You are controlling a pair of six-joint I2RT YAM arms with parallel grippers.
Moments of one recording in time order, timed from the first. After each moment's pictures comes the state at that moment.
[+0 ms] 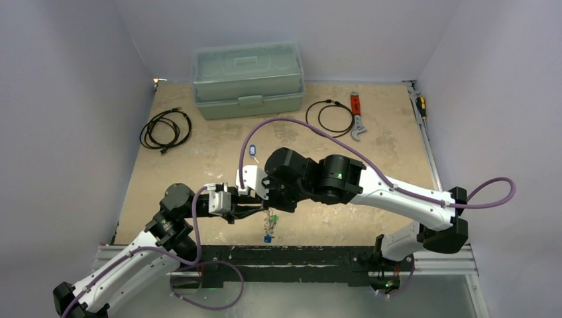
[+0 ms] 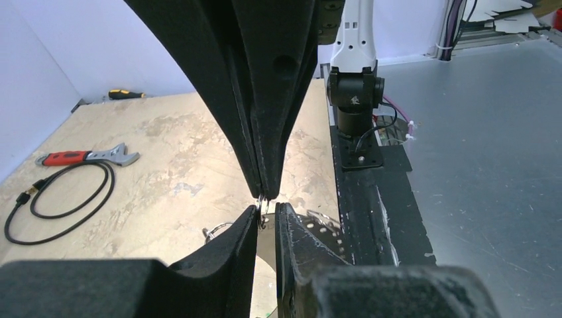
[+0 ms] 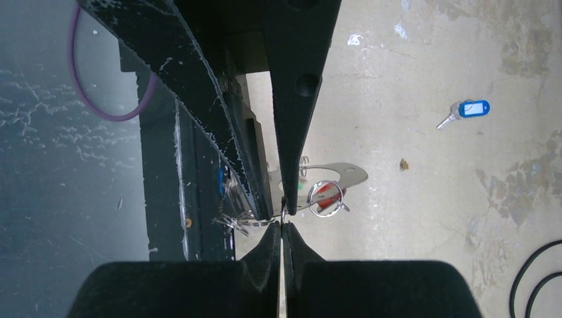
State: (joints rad) left arm -0.73 0.48 0.38 0.22 0.78 0.06; right arm 1.29 1.45 1.63 -1.01 -0.05 -0.24
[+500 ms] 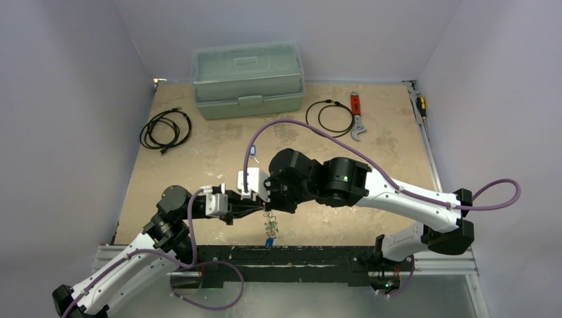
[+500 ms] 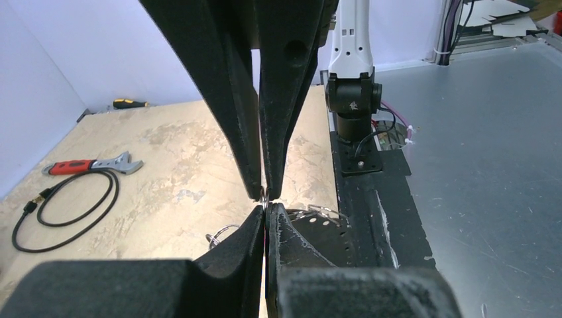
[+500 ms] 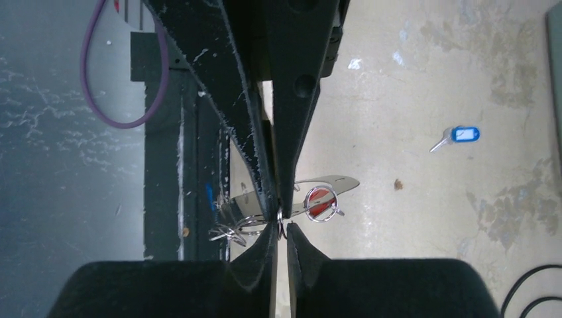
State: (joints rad) left arm -0.74 0.46 0.39 0.23 0.79 0.05; right arm 1.30 1.42 1.61 -0.97 -0.07 -0.28
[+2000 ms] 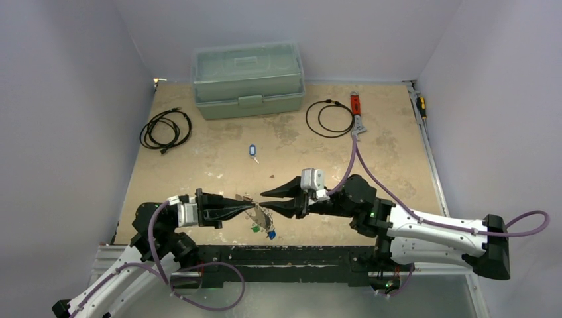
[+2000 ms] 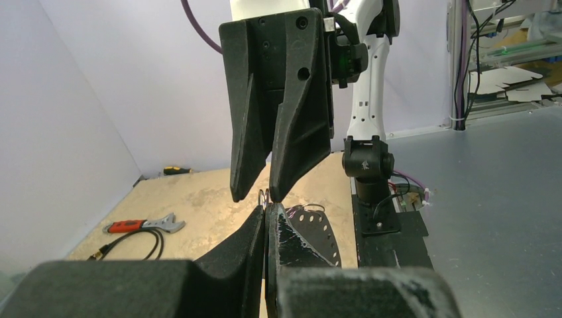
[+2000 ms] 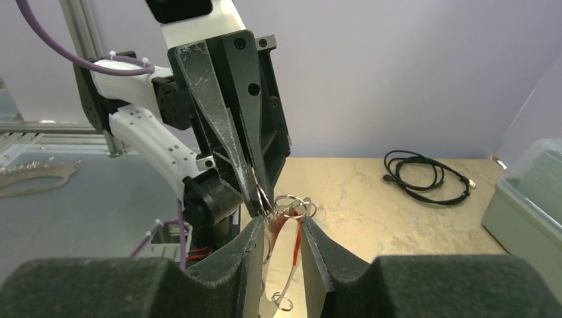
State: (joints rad) left arm -0.74 0.25 0.40 0.30 0.70 -0.05; right arm 1.23 0.93 0.72 0.40 -0.23 -0.04
